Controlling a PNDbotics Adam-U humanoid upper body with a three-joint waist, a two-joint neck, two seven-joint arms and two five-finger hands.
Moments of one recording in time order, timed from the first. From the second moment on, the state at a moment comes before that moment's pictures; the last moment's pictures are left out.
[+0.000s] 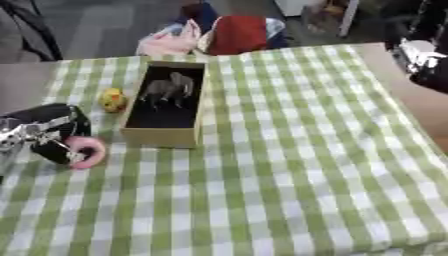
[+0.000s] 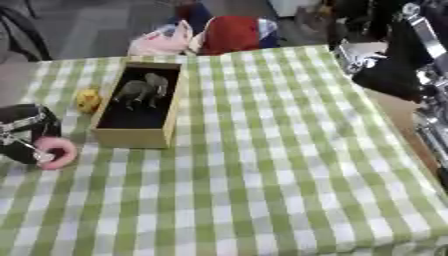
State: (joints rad) left arm -0.68 0.57 -0.23 -1.11 -0.73 -0.27 -0.48; right arm -0.36 -0.67 0.09 -1.92 -0.13 -0.02 -0.03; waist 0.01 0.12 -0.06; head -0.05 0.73
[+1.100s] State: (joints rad) left arm -0.86 0.37 -0.22 -1.04 -0.67 -0.23 -0.33; right arm -0.37 -0.66 0.09 -1.91 -0.13 -0.02 -0.02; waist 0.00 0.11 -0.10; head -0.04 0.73
